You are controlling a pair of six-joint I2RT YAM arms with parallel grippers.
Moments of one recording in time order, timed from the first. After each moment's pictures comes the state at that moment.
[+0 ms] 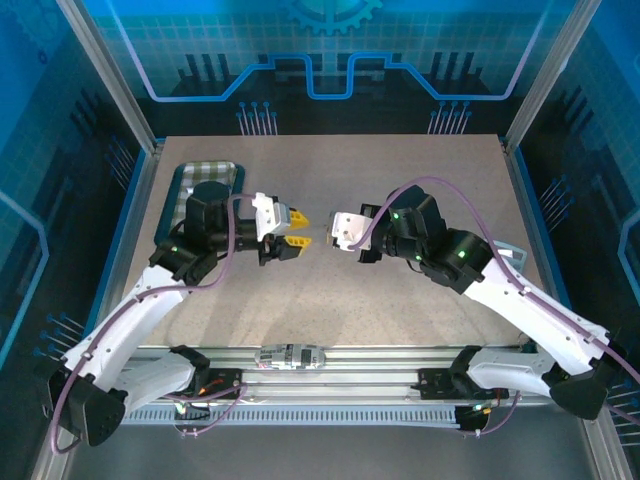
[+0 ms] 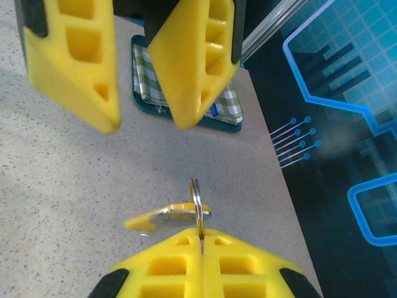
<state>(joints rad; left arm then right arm) -0.42 1.06 0.97 -0.24 0.85 0.39 0.81 1.14 1.21 -0.52 -0.11 -0.77</state>
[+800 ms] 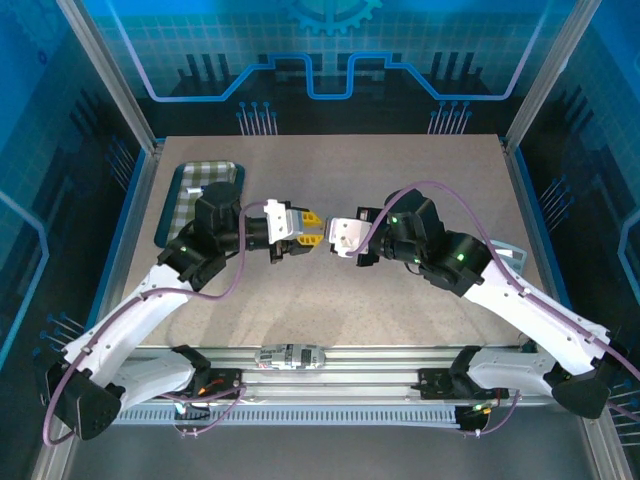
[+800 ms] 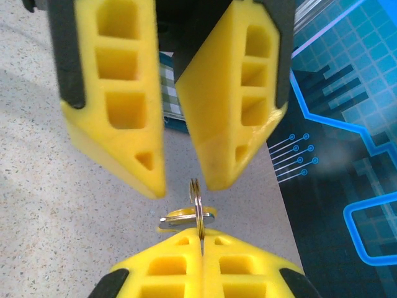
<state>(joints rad) -0.51 1.08 1.00 -0.16 0.77 0.49 0.84 1.13 1.20 -0.51 -0.12 -0.80</state>
